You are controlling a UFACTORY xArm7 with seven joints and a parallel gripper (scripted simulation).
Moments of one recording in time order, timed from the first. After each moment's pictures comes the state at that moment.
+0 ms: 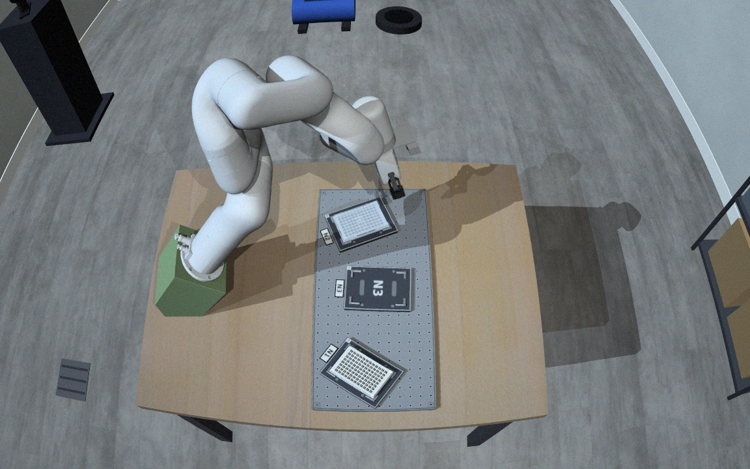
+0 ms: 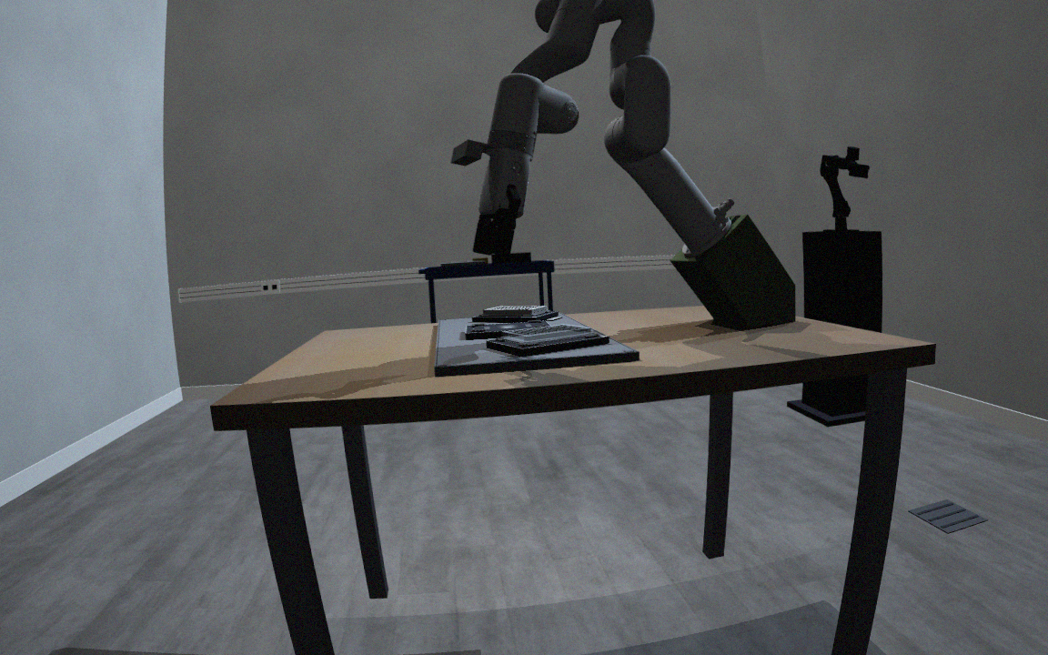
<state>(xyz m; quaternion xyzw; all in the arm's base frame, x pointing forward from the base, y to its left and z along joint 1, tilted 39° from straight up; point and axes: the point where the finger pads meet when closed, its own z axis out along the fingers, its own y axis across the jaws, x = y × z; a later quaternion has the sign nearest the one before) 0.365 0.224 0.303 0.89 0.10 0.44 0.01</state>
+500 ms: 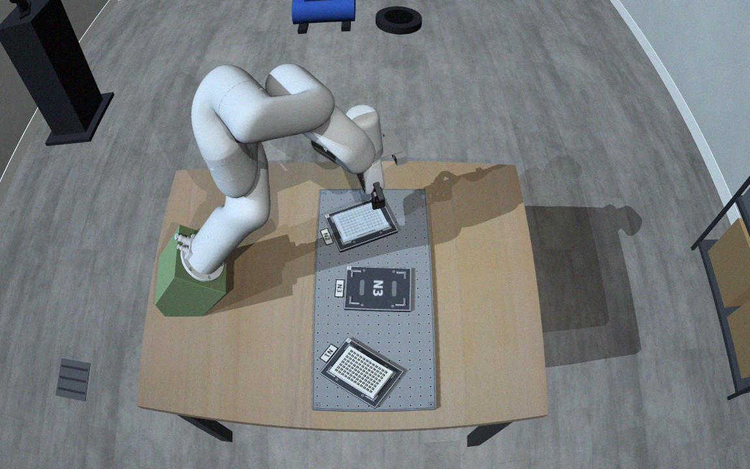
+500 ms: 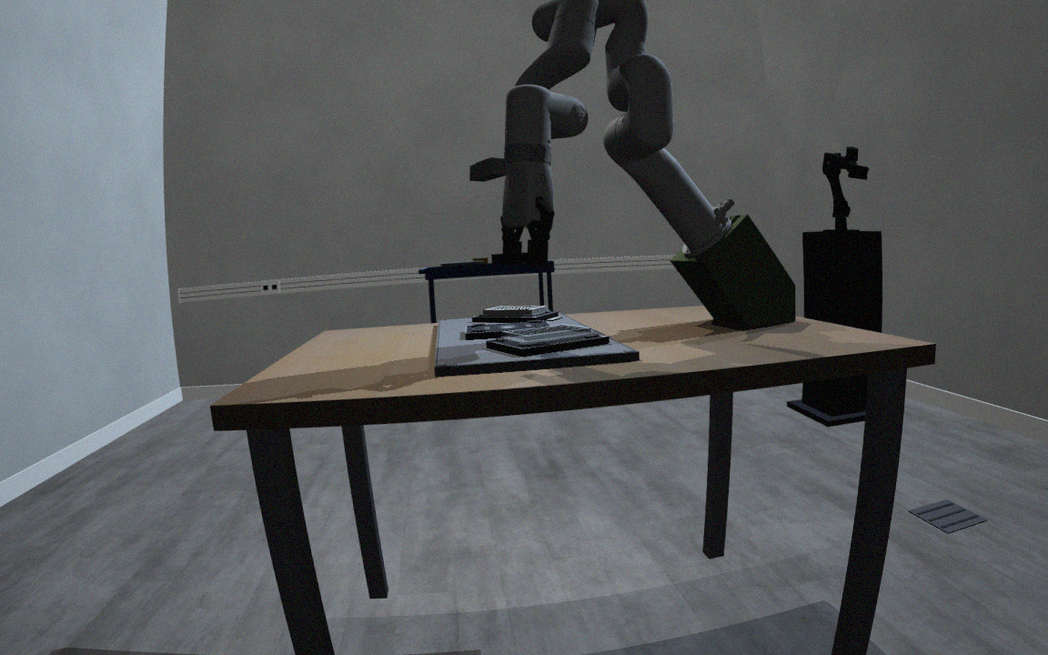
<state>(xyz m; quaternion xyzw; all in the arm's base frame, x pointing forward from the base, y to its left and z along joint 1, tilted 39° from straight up) 0.338 0.209 0.252 0.91 0.16 0.37 0.03</state>
